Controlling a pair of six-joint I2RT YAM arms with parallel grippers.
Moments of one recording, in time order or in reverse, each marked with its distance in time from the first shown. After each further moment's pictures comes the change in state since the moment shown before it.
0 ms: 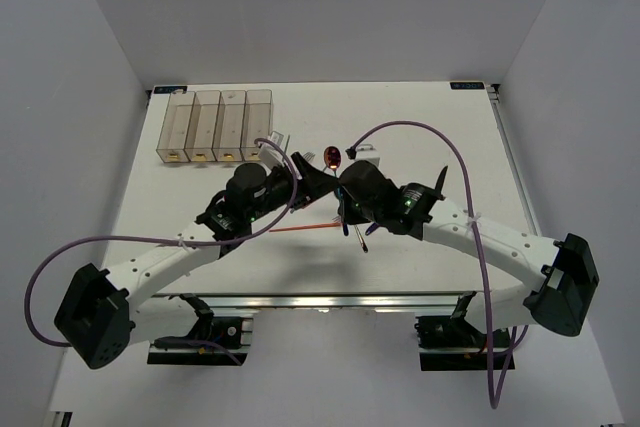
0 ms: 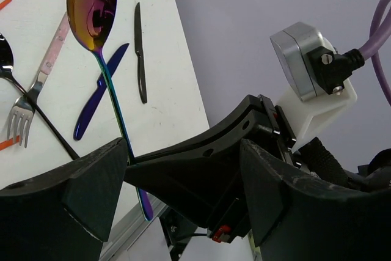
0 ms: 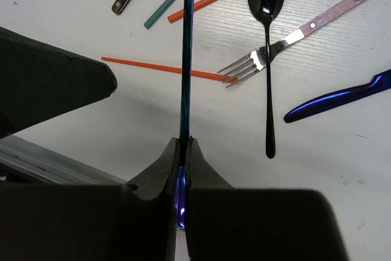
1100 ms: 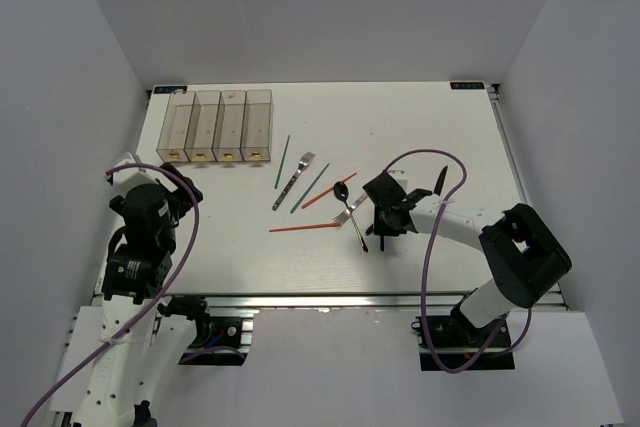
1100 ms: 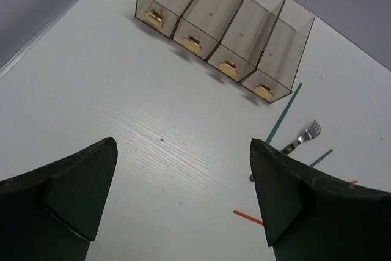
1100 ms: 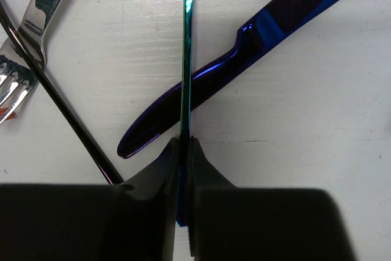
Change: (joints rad) left arm 0.571 -0.591 0.137 -0.945 -0.647 0.526; right arm -0.295 0.206 -0.315 0.166 -0.024 -0.020
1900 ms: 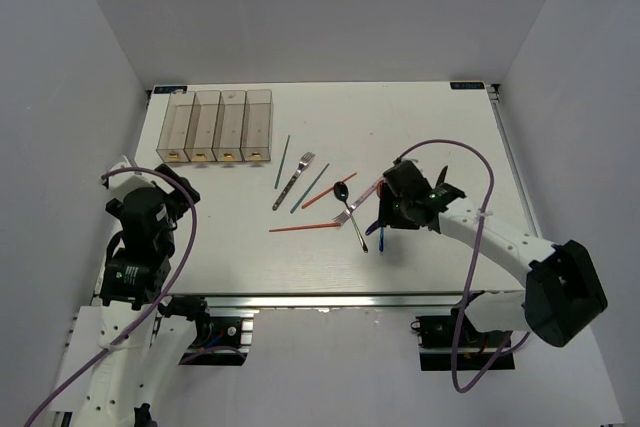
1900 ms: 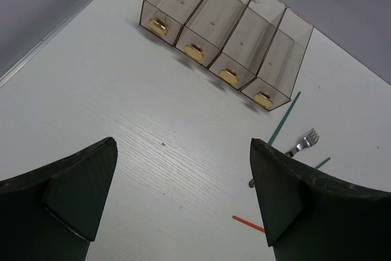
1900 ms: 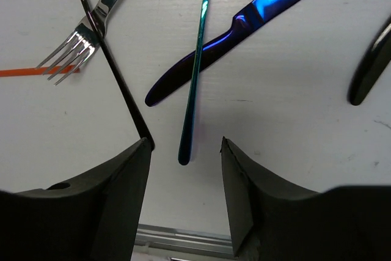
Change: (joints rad) left arm -0.002 -0.028 0.000 -0.002 -0.031 -0.007; right arm -0.079 -0.267 0.050 -0.182 -0.117 -0.077
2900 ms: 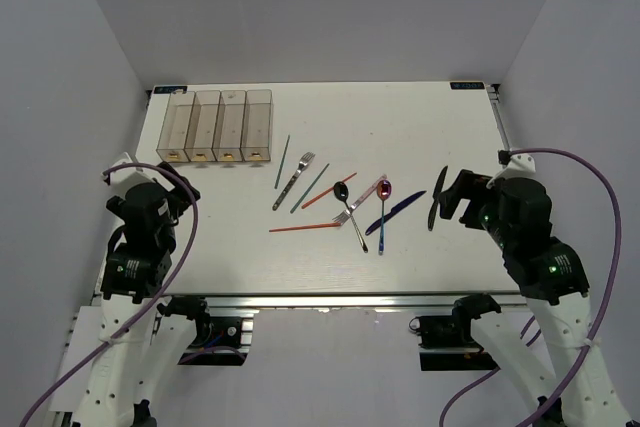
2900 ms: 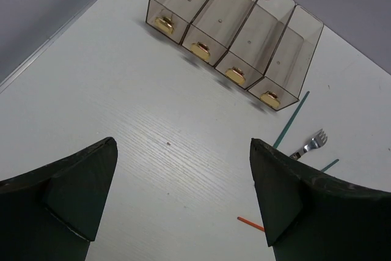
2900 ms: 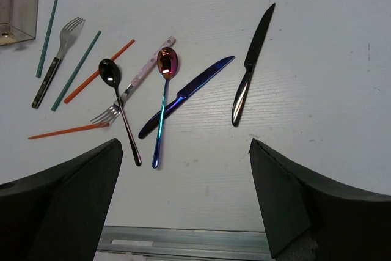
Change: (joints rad) left arm 0.000 0.037 0.013 -0.008 -0.013 0.003; right arm -0.334 -0.669 0.119 -0.249 -0.023 -0.224
